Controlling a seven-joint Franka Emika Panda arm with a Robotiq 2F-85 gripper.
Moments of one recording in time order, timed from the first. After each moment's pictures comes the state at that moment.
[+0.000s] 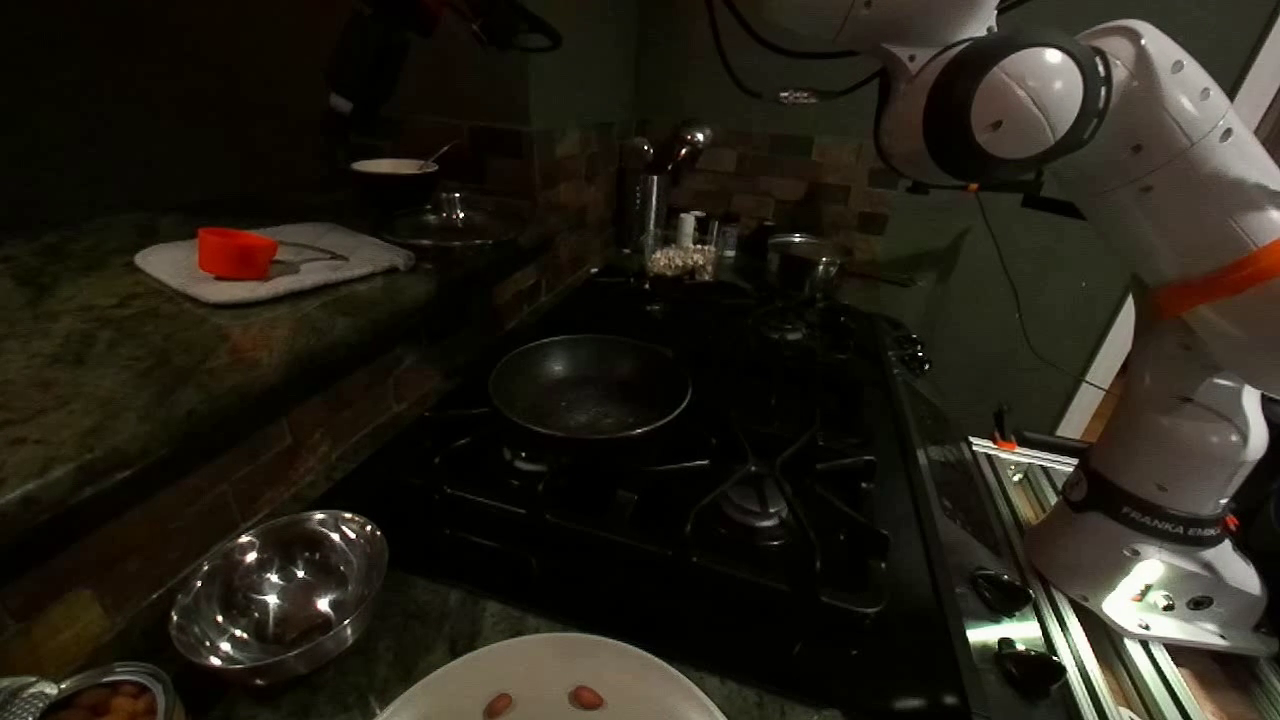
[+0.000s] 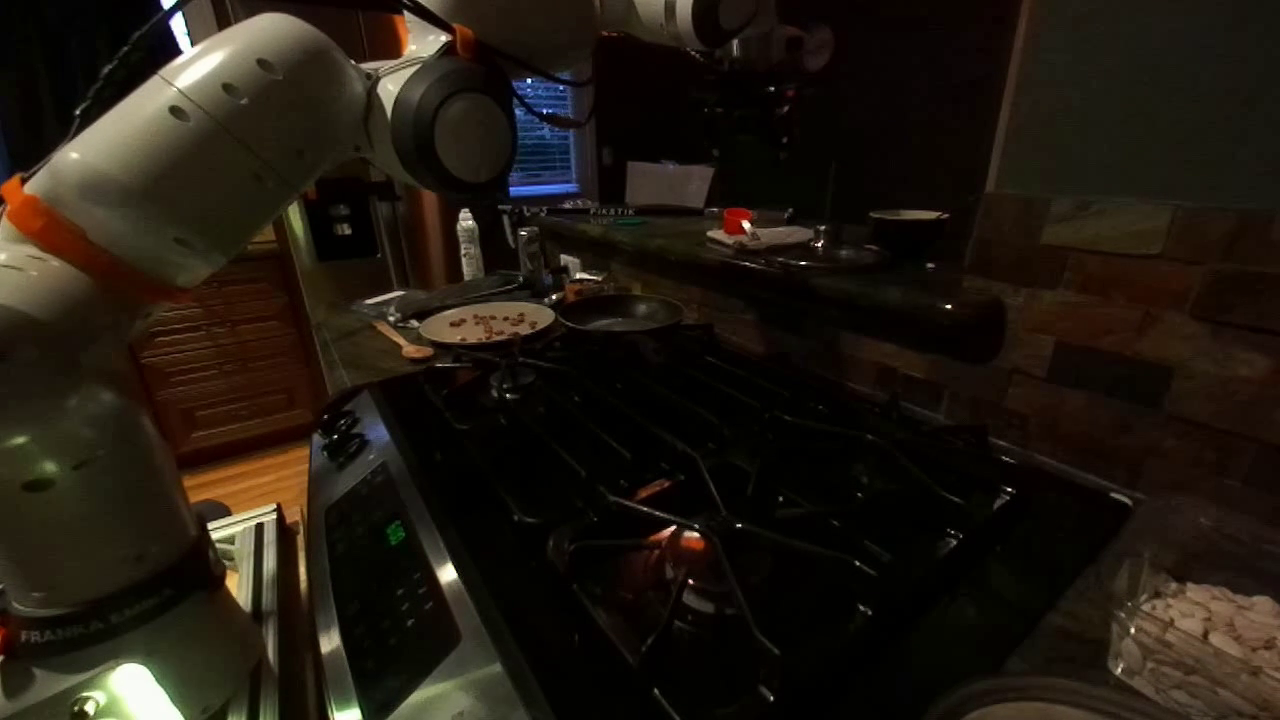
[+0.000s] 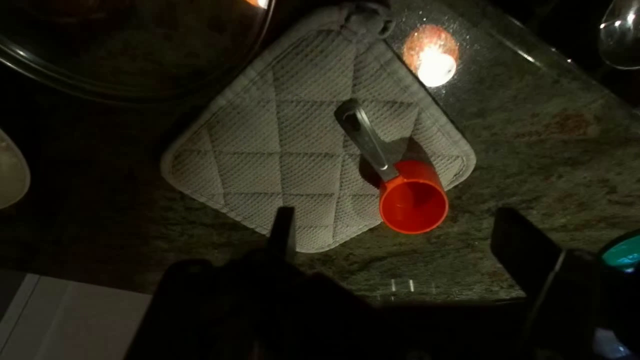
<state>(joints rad) 0.07 0.87 0.16 -0.51 0.07 1.82 -0.41</state>
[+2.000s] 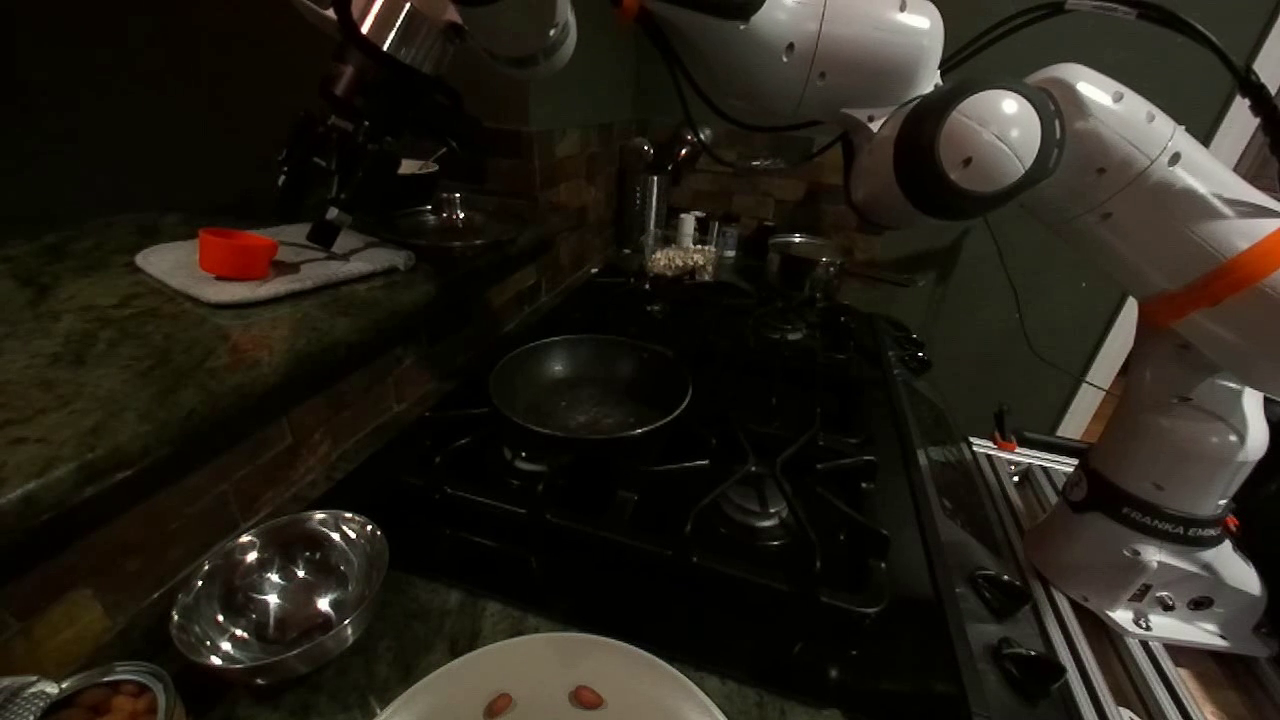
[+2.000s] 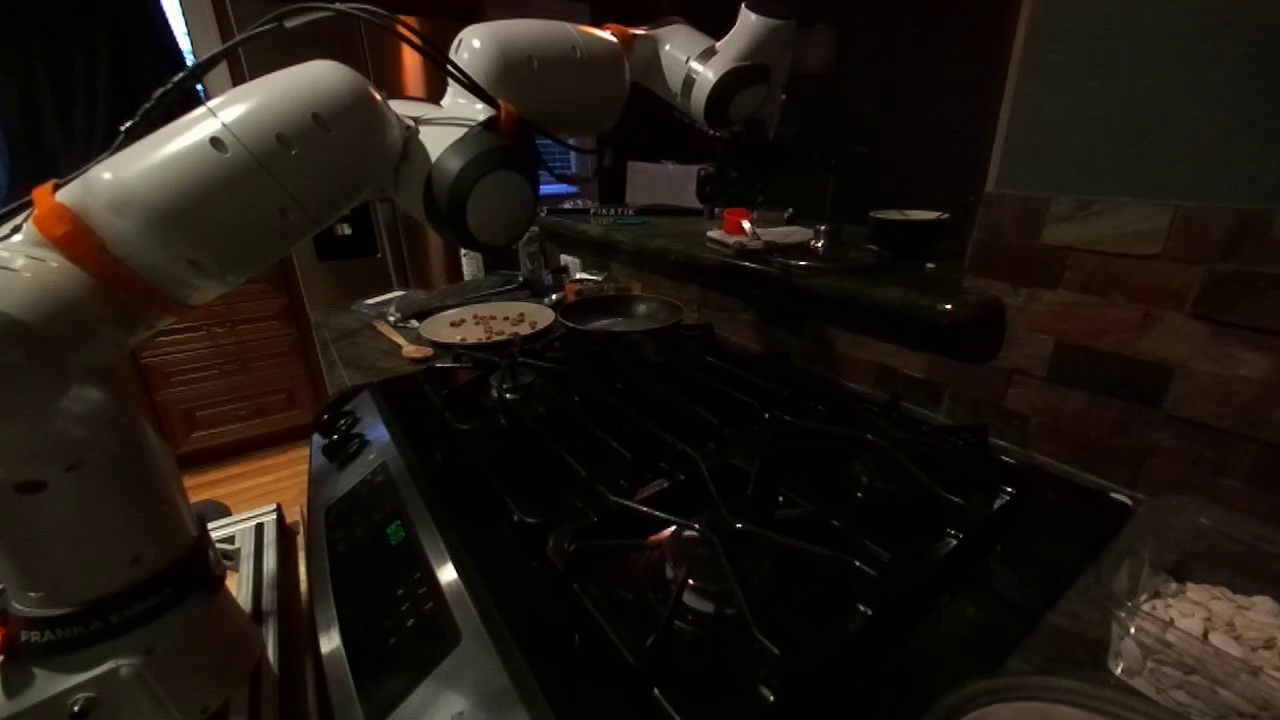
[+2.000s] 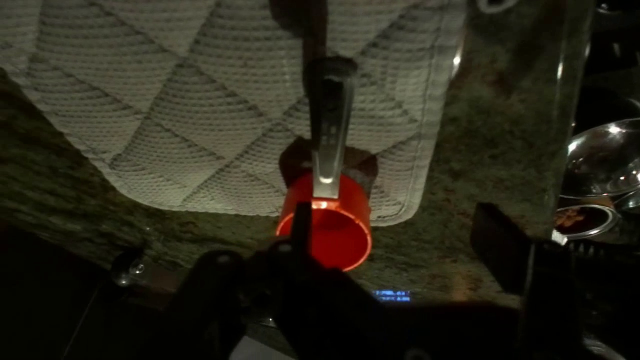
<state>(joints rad) 0.03 1.02 0.34 -0.51 0.17 1.93 -1.14</state>
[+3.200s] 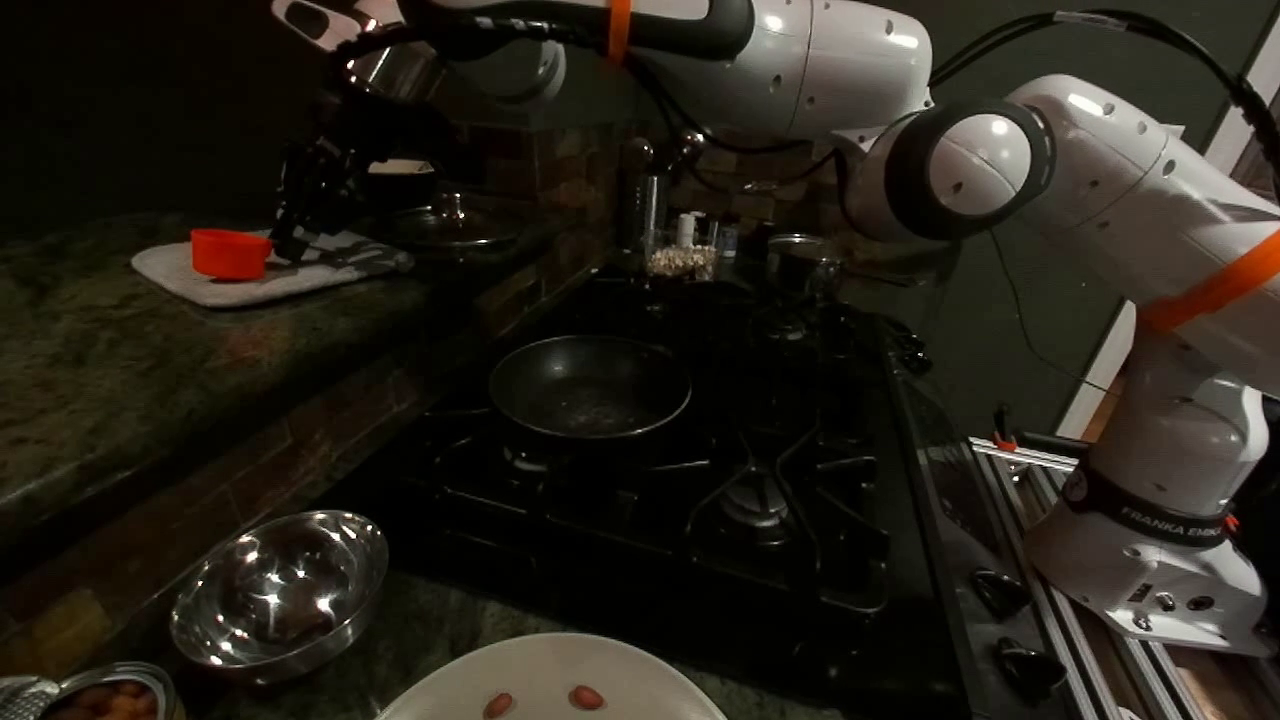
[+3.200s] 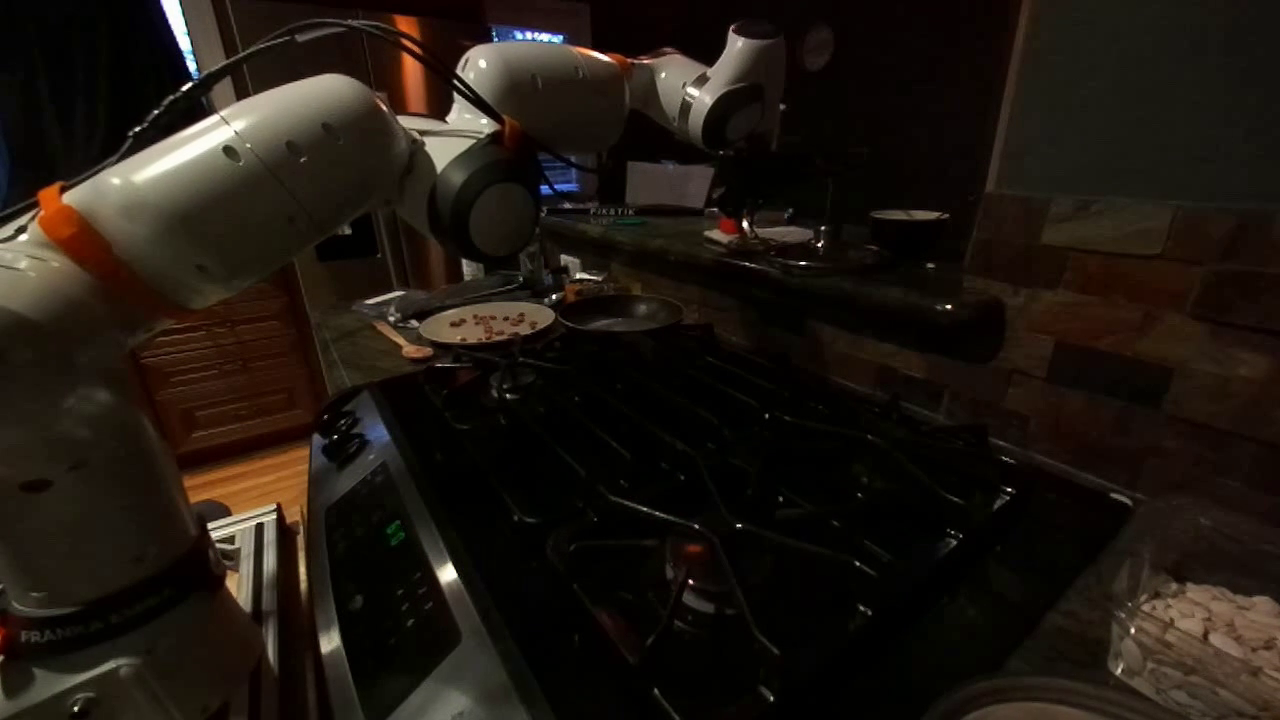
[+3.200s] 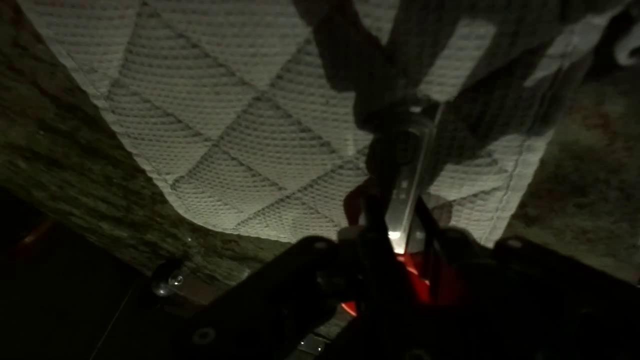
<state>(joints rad) 0.06 1.06 0.30 -0.51 0.11 2.06 -1.15</state>
